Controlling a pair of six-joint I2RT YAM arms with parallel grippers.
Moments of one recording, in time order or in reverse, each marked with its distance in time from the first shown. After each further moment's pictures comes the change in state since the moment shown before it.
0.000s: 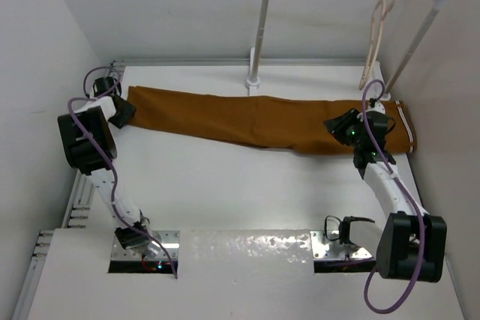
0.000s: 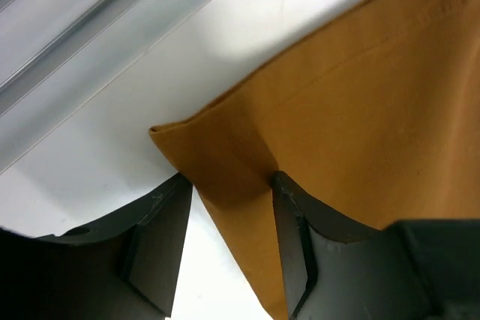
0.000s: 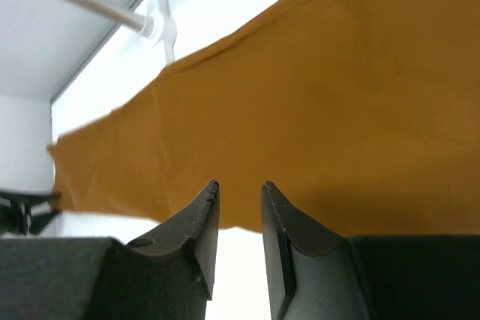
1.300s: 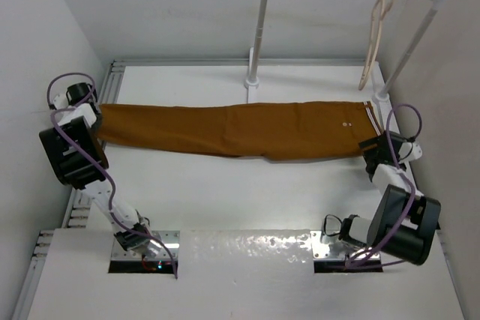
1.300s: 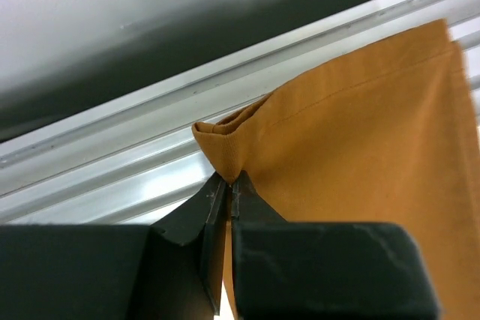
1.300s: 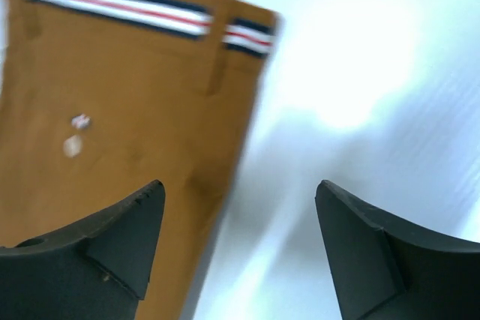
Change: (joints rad) left arm 0.158 -0.152 -0.083 -0.029 -0.335 0.032; right arm -0.252 0.105 -0.116 -0.062 0.467 0.092
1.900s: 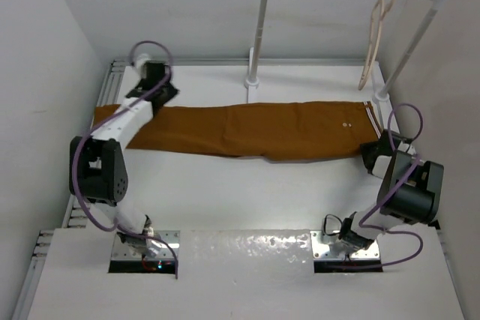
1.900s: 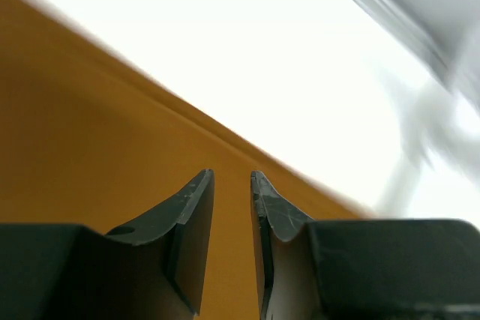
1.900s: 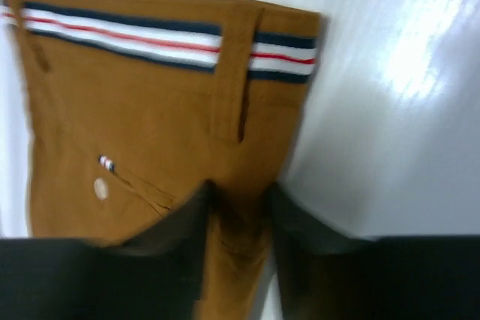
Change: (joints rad) left arm -0.532 -0.222 -0.018 0.079 0.135 -0.050; right arm -0.078 0.319 0.014 0.304 -0.154 0.167
